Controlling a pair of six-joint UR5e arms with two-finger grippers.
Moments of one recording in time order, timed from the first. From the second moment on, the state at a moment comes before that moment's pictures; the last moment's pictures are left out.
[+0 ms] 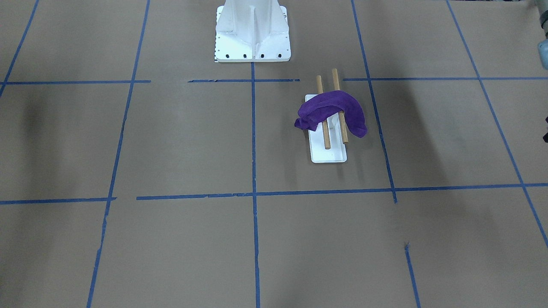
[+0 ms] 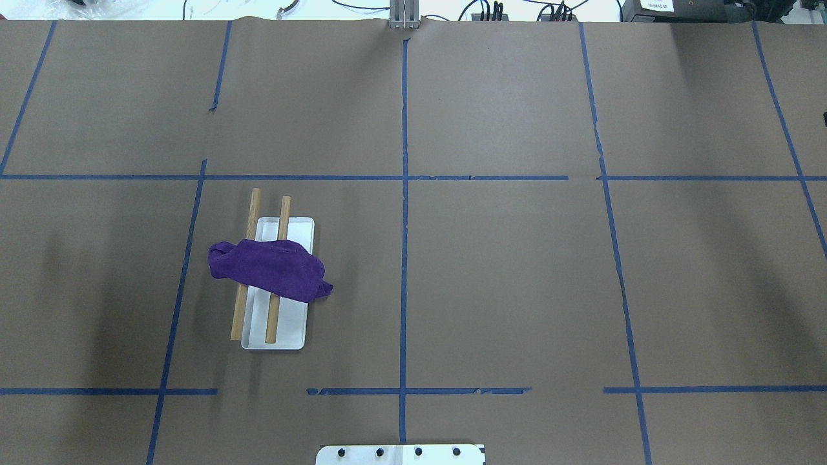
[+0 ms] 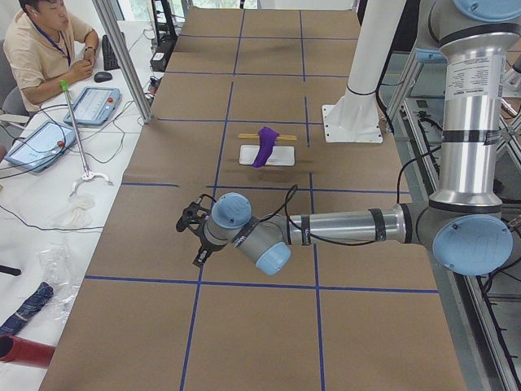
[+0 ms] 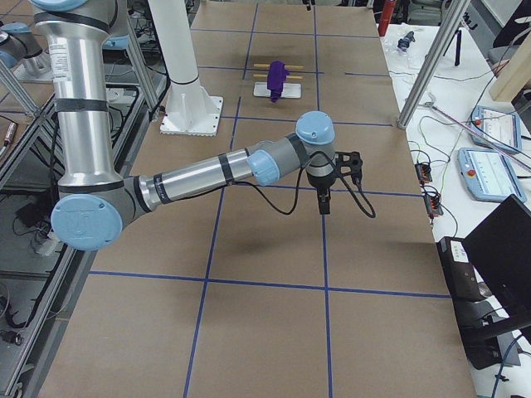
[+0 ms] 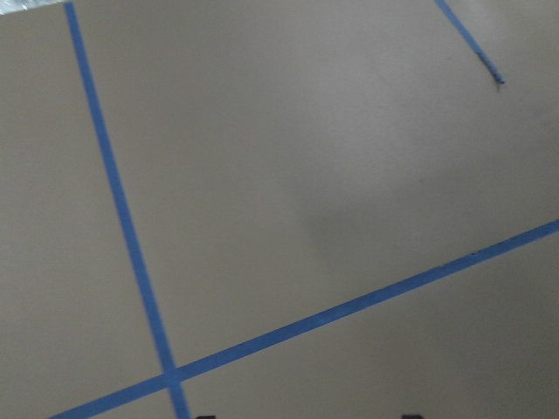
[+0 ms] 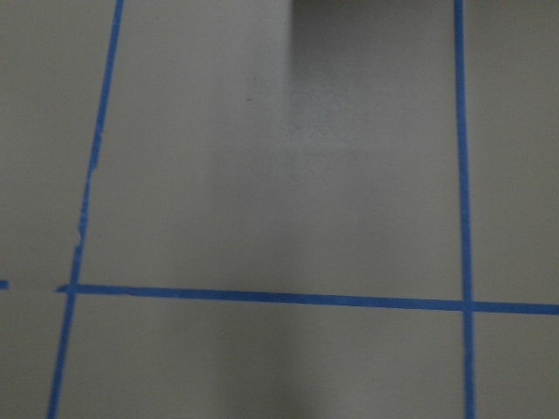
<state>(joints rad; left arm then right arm) -1.47 -1.54 -1.52 -2.28 -2.31 -0.11 1.45 -1.54 1.84 -1.46 2.32 0.30</state>
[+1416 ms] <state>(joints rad) -1.52 -1.41 -1.82 -1.64 -2.40 0.04 1.53 -1.65 1.84 -1.83 2.32 -0.22</state>
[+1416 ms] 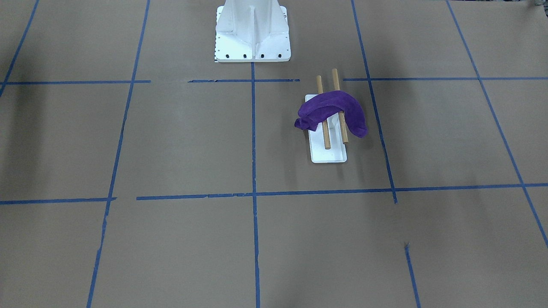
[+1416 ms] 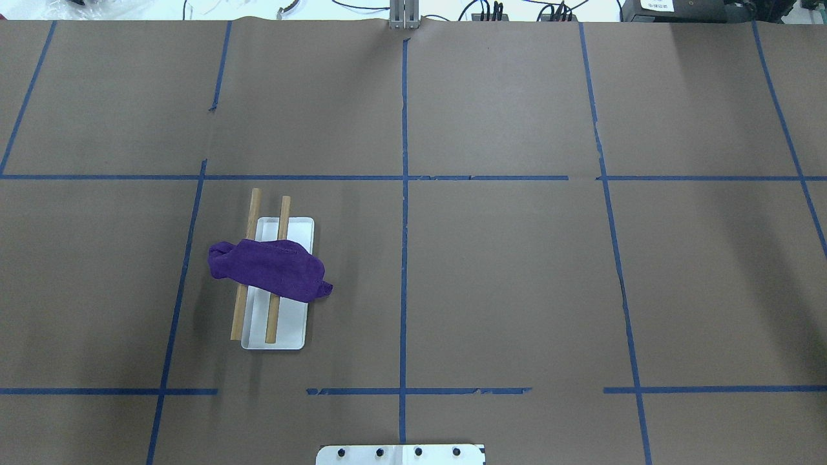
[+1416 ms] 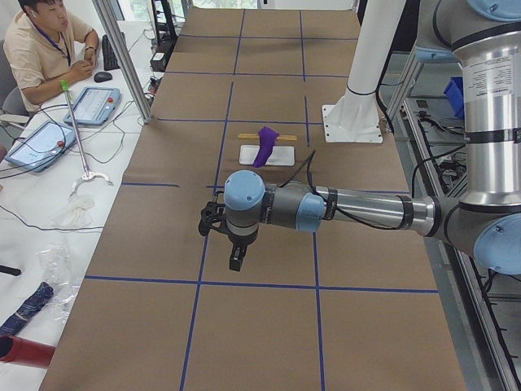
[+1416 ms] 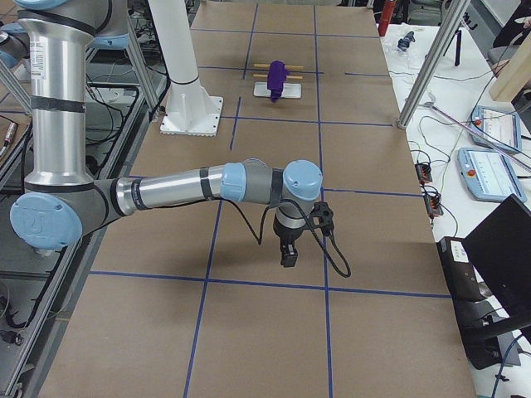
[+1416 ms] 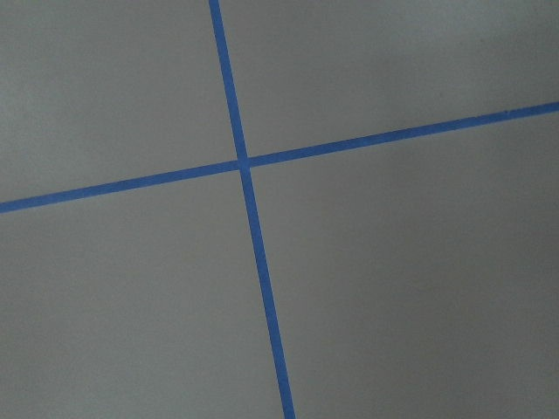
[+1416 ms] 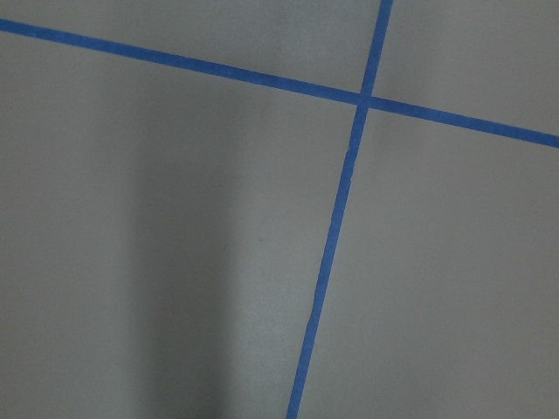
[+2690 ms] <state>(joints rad) -1.43 -1.41 -1.85 -1.70 -2.40 -0.05 1.49 -1.65 1.82 -1.69 2.34 -0.10</state>
